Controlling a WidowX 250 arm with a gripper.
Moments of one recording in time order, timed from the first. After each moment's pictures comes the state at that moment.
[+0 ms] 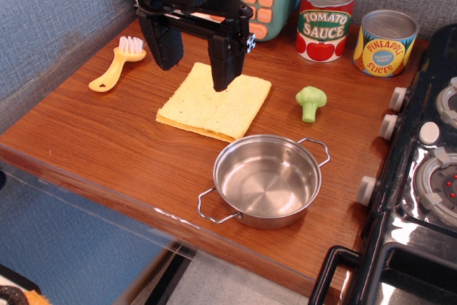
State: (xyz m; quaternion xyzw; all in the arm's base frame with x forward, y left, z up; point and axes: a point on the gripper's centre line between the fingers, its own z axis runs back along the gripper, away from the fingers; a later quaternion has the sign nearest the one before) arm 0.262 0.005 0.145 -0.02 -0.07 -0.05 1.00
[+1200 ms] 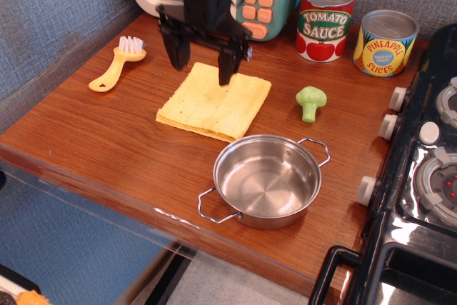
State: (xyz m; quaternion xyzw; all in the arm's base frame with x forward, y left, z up) arm 0.354 0.056 0.062 0.05 -0.08 0.03 0.99
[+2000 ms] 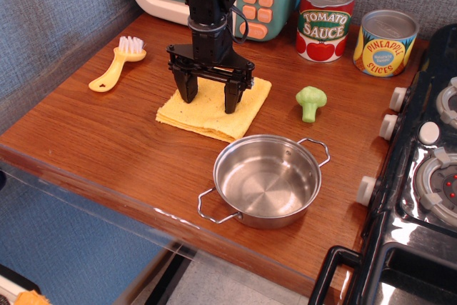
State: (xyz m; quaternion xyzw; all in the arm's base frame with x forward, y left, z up) arm 0.368 0.060 0.012 0.02 -0.05 0.05 1.00
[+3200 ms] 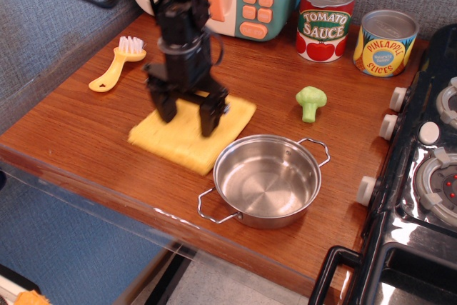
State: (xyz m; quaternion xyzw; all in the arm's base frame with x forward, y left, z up) arm 0.305 0.063 0.010 0.00 -0.01 0.00 1.00
